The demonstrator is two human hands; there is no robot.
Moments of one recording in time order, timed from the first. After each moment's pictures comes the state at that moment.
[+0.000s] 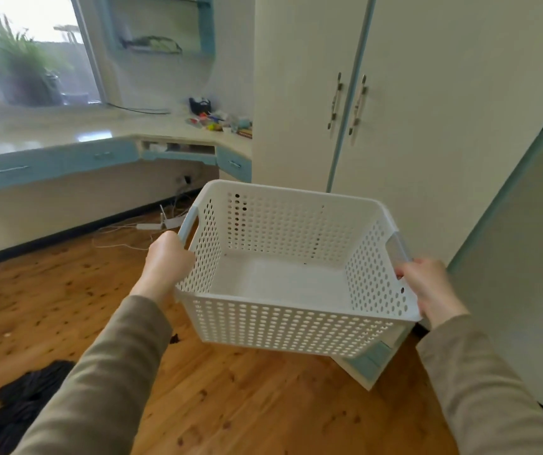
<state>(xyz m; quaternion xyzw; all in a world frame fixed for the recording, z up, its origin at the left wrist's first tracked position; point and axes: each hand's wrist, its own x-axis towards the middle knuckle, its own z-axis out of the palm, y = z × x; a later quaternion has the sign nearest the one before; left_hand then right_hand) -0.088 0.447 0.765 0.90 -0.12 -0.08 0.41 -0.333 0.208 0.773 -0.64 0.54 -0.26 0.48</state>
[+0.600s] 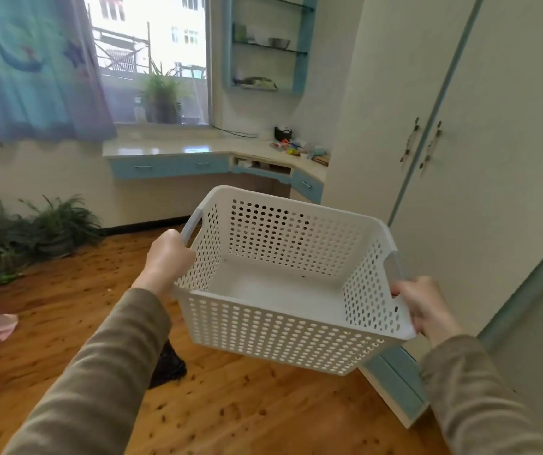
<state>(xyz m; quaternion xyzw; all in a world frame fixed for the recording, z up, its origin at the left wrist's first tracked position) -0.164 0.661 0.795 0.91 -0.02 0.01 0.41 -0.353 0.359 0.790 -0.70 0.43 -0.19 0.54</state>
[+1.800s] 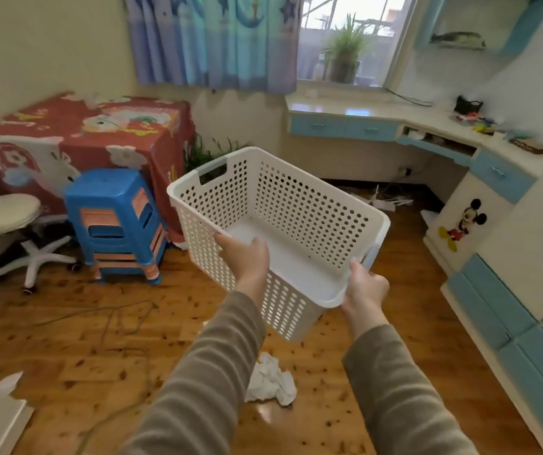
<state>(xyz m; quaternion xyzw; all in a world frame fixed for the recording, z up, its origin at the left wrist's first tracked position) -0.223 1.025 0.730 0.65 0.28 0.10 0.70 -0.245 0.886 0.711 -0.55 0.35 -0.11 0.75</state>
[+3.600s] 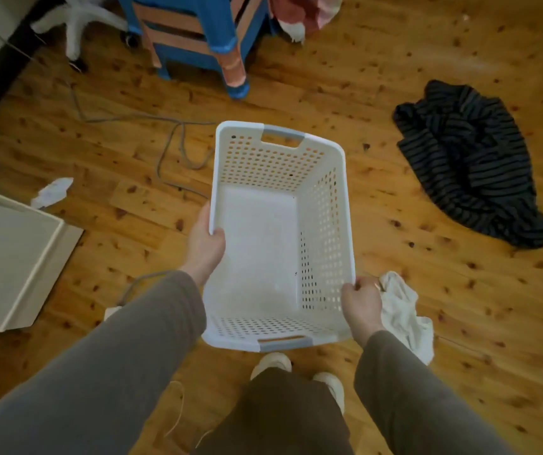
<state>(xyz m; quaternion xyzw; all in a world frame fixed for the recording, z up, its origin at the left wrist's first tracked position) -0.068 1.312 0.110 0.74 0.41 -0.04 0.53 -0.047 1.079 0.047 -0.81 0.24 0.32 0.43</state>
